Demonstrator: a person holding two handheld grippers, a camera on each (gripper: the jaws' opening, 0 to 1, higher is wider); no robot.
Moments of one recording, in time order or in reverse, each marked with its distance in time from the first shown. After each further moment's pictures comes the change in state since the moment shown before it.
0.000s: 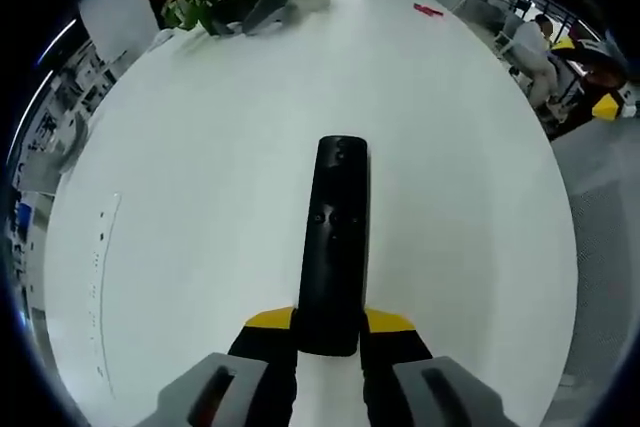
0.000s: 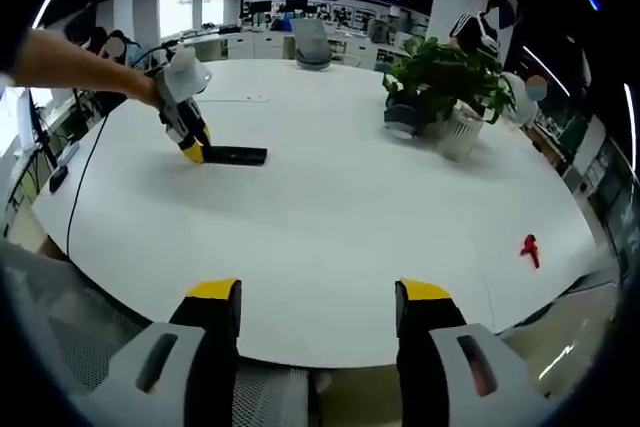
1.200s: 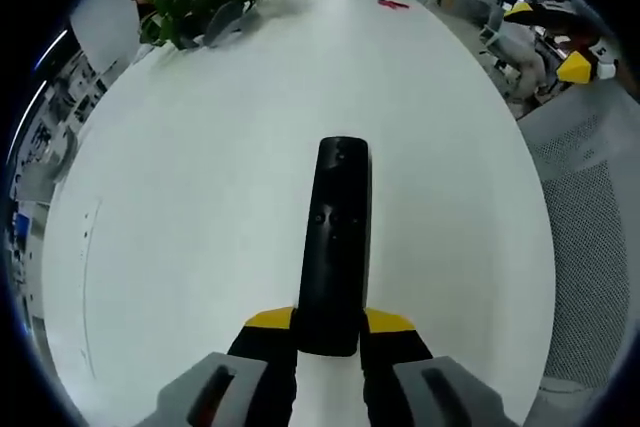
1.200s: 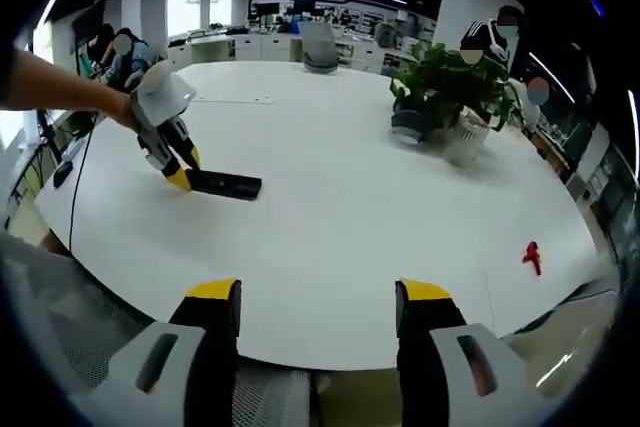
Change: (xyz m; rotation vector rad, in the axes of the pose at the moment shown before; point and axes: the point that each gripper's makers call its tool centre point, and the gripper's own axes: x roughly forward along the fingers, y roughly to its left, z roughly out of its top) left arm -0.001 -0.064 -0.011 0.038 -0.007 -0.015; right arm -0.001 0.003 0.000 -0.031 -0.002 0.009
